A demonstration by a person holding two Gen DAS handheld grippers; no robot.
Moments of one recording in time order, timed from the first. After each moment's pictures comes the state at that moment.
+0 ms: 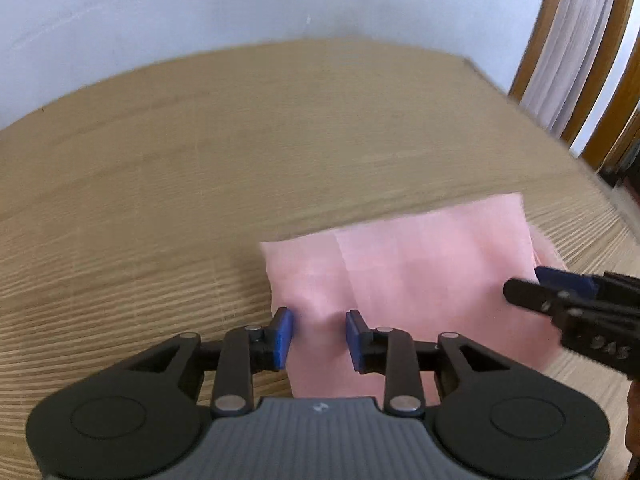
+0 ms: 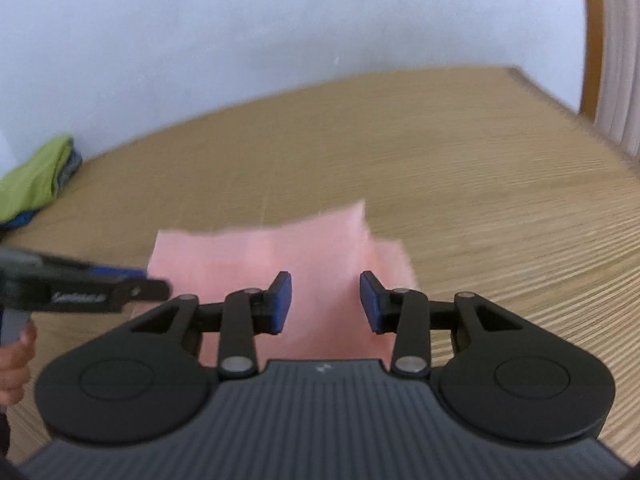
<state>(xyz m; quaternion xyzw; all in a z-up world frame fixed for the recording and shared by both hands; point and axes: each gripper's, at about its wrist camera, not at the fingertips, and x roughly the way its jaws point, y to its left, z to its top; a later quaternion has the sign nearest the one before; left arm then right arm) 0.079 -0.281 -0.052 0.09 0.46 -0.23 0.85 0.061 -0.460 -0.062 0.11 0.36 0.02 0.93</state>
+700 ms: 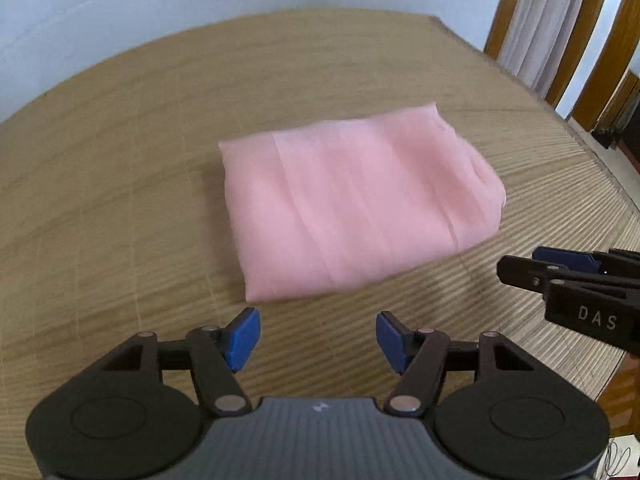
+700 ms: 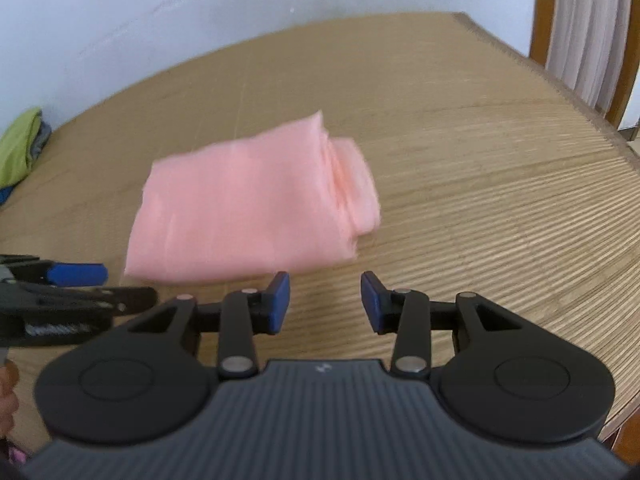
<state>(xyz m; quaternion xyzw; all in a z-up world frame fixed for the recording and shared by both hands) -0.027 -0.274 -0.028 0.12 0.49 -0.24 0.83 -0.017 -0.447 -0.043 0.11 0.42 -0.04 0.90</state>
